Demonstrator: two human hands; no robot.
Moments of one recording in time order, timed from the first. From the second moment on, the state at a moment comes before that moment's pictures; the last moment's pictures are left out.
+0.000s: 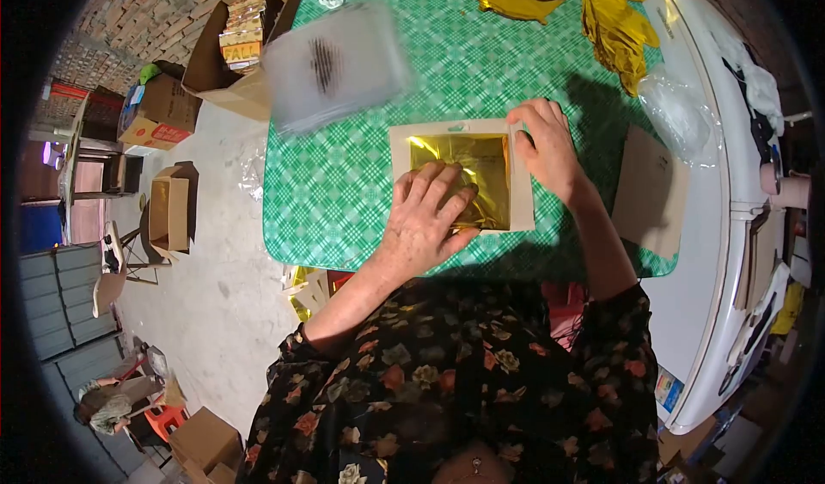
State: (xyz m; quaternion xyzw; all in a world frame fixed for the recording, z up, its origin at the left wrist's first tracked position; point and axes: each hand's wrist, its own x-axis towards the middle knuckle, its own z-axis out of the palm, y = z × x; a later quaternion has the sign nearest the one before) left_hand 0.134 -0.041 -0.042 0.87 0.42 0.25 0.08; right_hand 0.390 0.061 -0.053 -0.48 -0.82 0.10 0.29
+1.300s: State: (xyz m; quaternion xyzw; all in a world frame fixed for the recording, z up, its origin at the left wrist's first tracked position) left_hand 0.139 -0.025 -0.029 0.91 0.35 0.20 0.08; right_hand 0.336 -0.126 -0.082 -0.46 -0.82 -0.05 0.34
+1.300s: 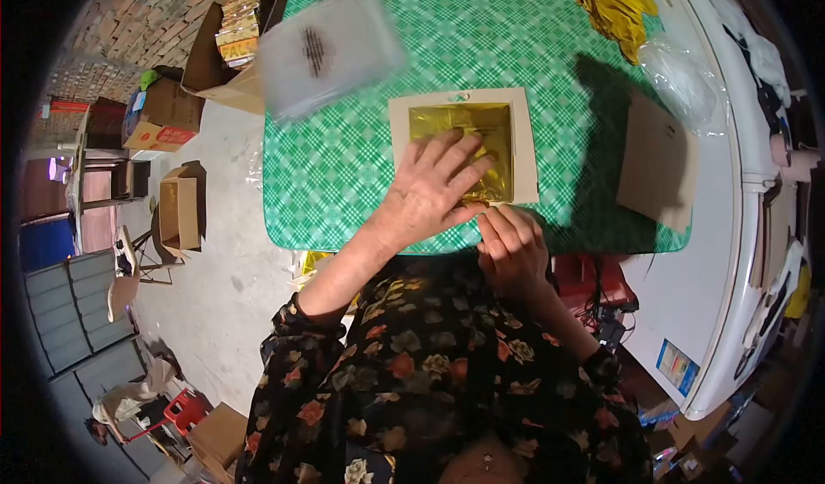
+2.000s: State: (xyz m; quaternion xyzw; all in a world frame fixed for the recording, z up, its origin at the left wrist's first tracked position) left_hand 0.133 -0.019 -0.027 0.93 0.33 0.16 0.09; right_hand 0.336 -0.124 -0.075 -0.46 -0.82 -0.04 0.34
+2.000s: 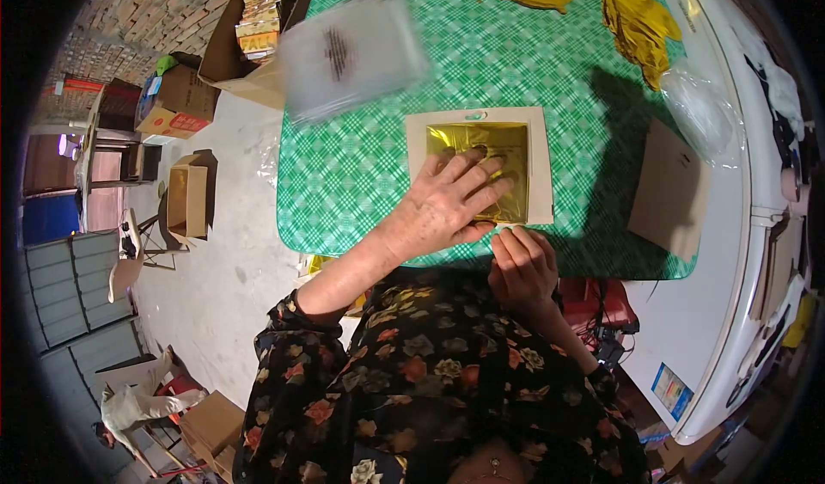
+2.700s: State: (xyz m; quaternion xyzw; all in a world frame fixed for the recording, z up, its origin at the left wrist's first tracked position) left_hand 0.134 -0.028 -0.041 0.91 0.34 0.23 0.08; right_hand 0.336 -0.126 -0.074 -0.47 -0.82 -0.03 0.34
